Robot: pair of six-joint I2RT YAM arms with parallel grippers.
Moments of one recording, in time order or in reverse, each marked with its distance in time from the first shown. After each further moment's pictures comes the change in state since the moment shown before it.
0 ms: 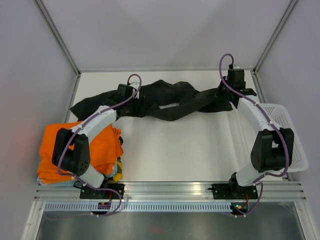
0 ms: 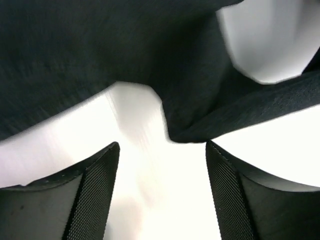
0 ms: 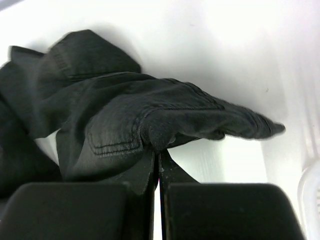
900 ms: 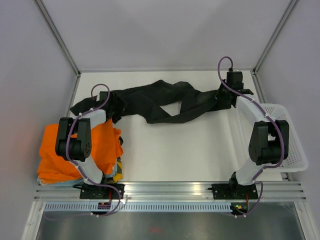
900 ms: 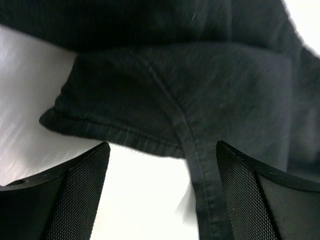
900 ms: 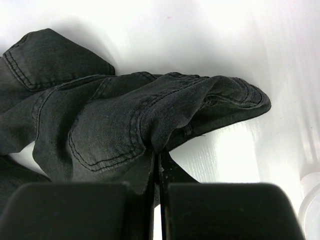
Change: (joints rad) left arm 0.315 0.177 -0.192 0.348 0.002 -0.823; right arm -0.026 0.121 -0.003 0.050 0.036 0.003
